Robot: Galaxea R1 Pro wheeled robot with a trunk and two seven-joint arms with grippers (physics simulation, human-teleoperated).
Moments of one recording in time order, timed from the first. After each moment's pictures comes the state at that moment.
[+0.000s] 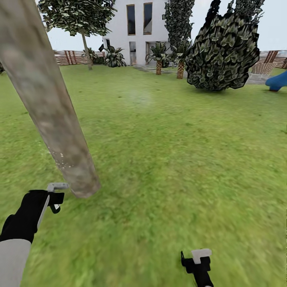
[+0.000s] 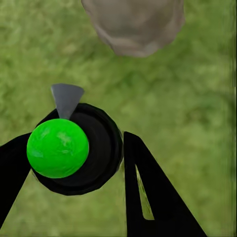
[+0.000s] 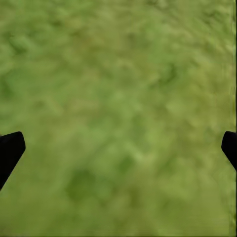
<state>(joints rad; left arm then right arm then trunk) -0.67 0.24 0.22 -1.06 -0.21 0.86 -0.15 -0.45 0.02 0.12 -0.14 0.11 -0.51 -0.23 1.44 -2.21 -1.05</state>
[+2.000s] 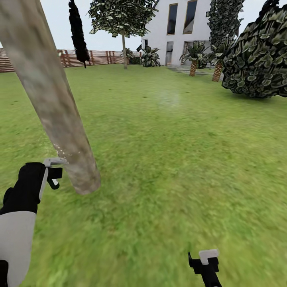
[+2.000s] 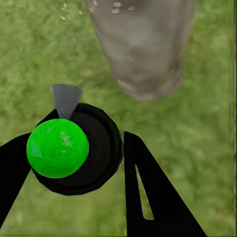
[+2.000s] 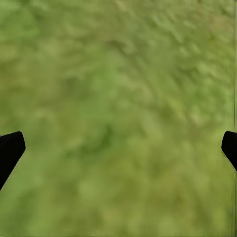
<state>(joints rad) -0.87 0.23 0.23 -1.12 -0.21 1.00 -0.09 -0.46 -0.03 0.12 -0.13 0.11 -0.51 -0.23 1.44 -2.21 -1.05</state>
